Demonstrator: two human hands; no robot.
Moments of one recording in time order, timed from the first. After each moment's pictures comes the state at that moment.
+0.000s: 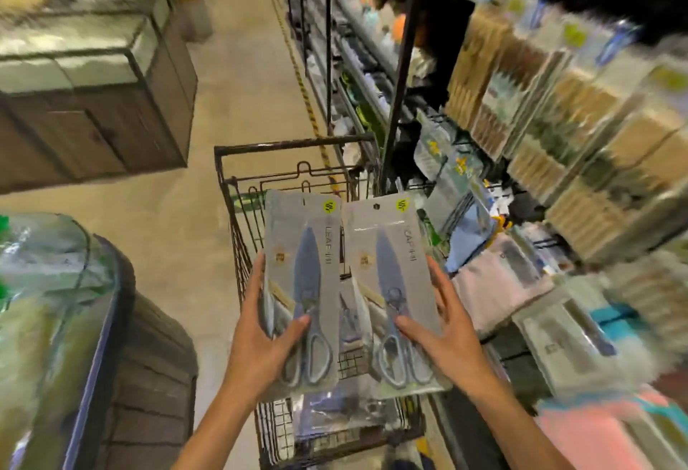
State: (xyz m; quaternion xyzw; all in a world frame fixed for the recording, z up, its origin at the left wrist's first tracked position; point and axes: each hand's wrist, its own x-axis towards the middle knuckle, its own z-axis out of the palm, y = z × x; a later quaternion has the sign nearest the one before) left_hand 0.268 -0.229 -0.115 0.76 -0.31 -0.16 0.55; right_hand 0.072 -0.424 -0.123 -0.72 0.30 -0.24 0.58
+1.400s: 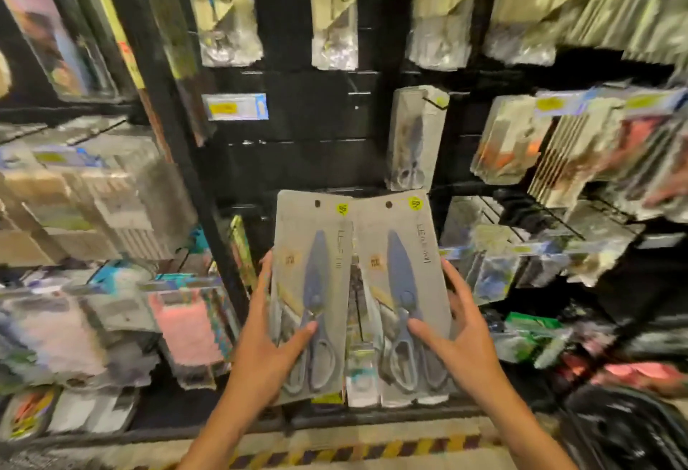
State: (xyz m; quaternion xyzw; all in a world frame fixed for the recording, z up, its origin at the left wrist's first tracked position) left_hand -0.296 -0.100 -0.012 0.30 -0.75 -0.43 0.40; right_hand -0.525 0.056 -0.030 -0.42 0.65 -0.60 0.18
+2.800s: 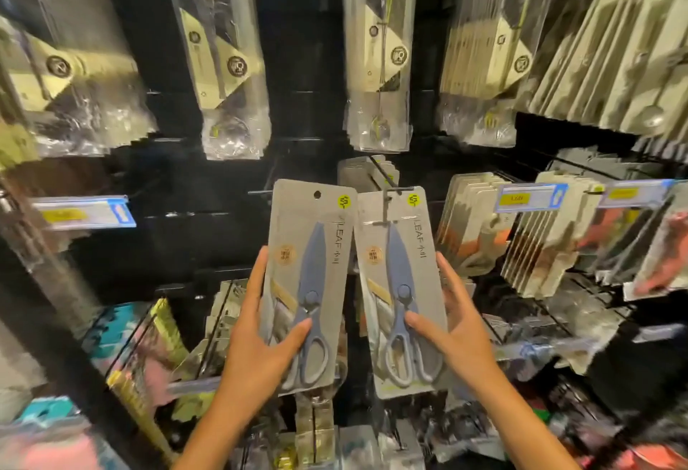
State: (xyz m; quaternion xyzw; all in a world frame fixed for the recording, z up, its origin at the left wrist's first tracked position) left_hand -0.516 -0.197 0.051 0.25 -0.75 -0.43 0.44; right_hand -0.751 -0.053 0.020 -0.43 0.62 -0.64 0.15
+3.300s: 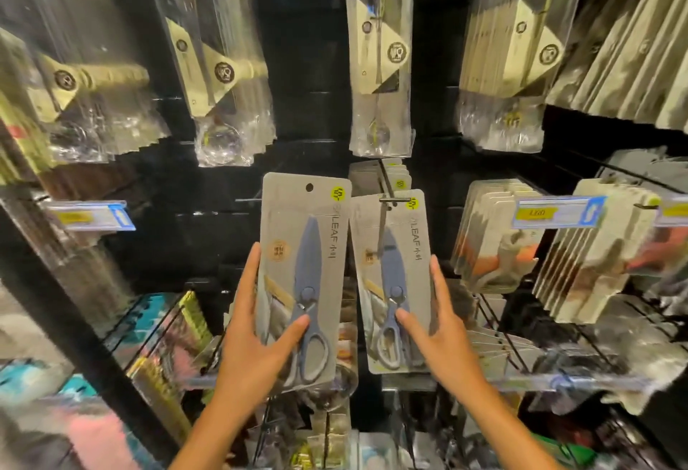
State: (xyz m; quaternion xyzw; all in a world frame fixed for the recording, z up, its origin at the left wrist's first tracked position) left_hand -0.539 -0.185 0.065 0.30 -0.74 -0.38 0.47; right_hand -0.782 -0.090 0.003 -0.49 0.64 -0.57 0.17
